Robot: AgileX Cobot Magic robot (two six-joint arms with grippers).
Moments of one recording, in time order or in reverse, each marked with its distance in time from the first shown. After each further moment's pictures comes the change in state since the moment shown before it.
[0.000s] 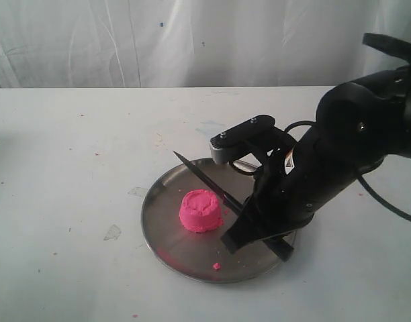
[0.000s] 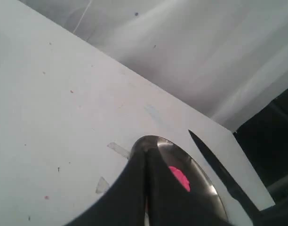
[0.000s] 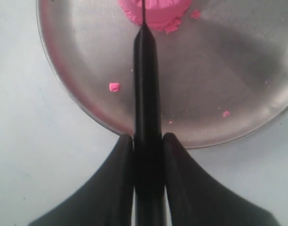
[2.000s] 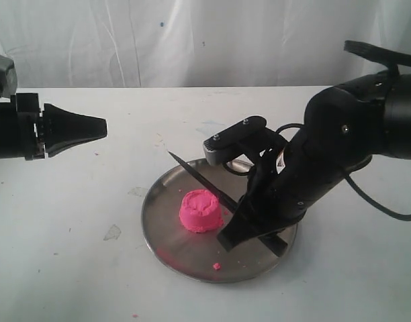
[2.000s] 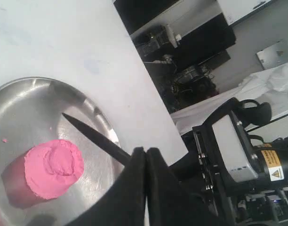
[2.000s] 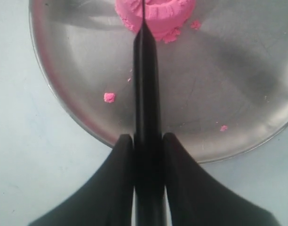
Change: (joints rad) left arm 0.339 1.568 -0.734 -1.364 1.018 1.788; right arm 0.000 0.044 -0.015 -0.011 -0.032 -0.026
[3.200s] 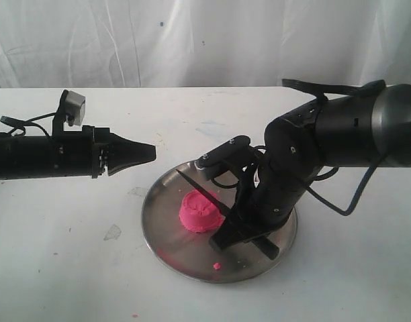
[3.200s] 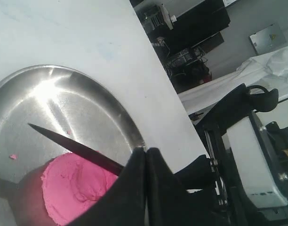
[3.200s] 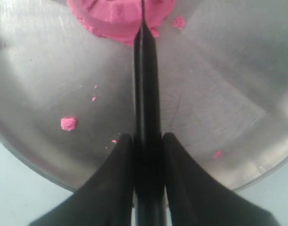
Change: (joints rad) left arm -0.163 0.357 -0.155 -0.133 -0.021 0.189; right arm 0.000 0.198 -0.056 -0.105 -0.059 0.101
